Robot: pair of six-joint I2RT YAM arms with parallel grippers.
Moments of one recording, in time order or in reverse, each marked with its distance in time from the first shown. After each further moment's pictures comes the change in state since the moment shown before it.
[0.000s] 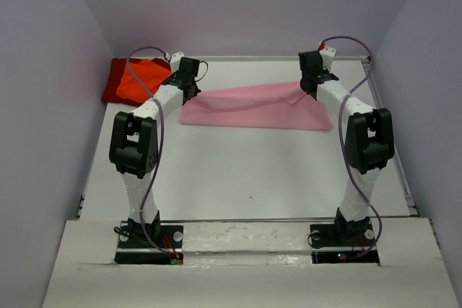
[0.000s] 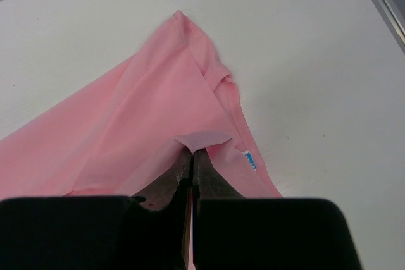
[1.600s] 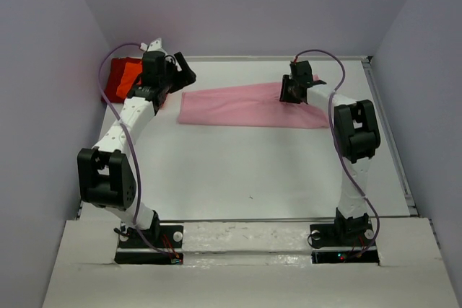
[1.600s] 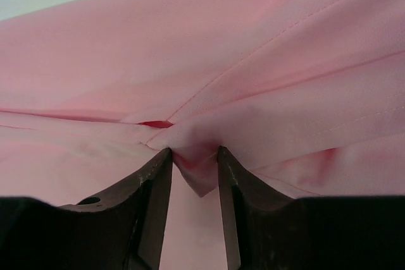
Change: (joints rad) left arm 0.127 -0.361 -0.190 0.127 0.456 0.038; right arm 0.006 0.207 0.026 0.072 -0.614 -0.092
